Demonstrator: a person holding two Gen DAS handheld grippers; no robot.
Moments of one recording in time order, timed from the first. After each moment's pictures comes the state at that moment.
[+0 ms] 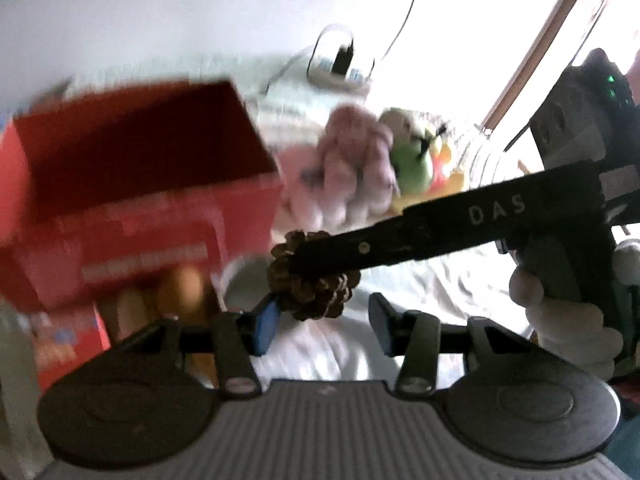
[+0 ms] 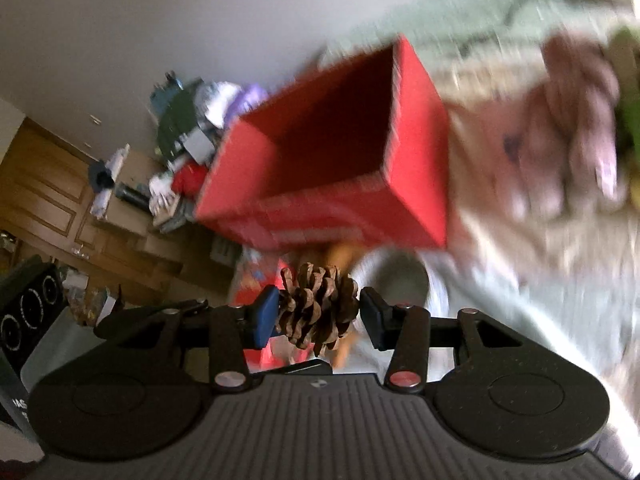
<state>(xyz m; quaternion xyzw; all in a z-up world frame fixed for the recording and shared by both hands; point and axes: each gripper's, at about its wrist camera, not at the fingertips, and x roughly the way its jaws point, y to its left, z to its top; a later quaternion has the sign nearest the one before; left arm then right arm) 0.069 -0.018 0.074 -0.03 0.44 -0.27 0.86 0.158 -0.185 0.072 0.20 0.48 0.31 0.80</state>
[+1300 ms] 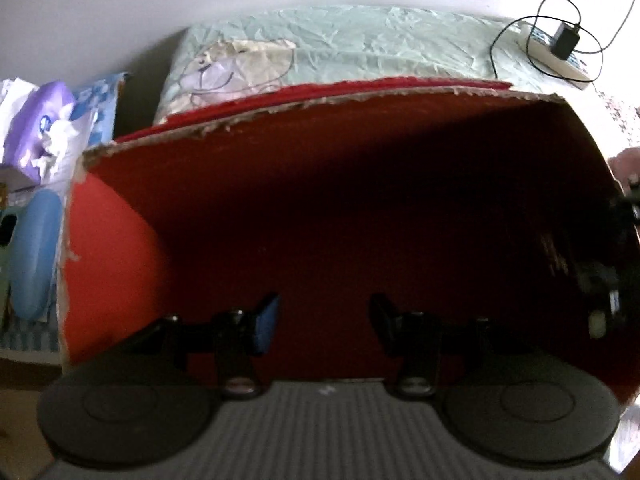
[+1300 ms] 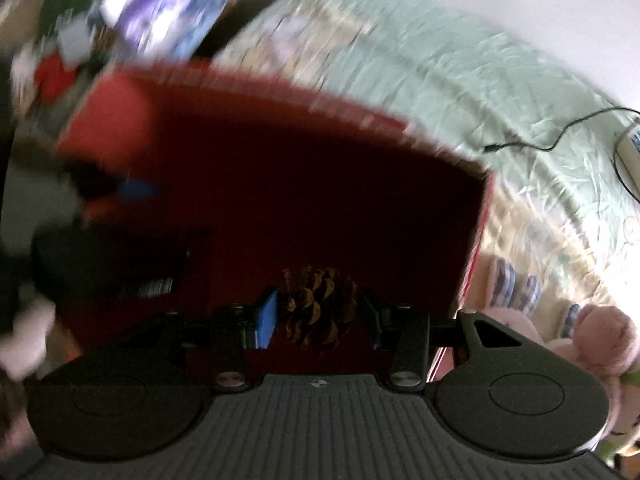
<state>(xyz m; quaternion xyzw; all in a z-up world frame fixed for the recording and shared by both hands) 0.304 0.091 -0.014 0.02 0.55 -0.06 0.83 0.317 -0.048 0.037 -0.16 0.59 0.24 0.76</state>
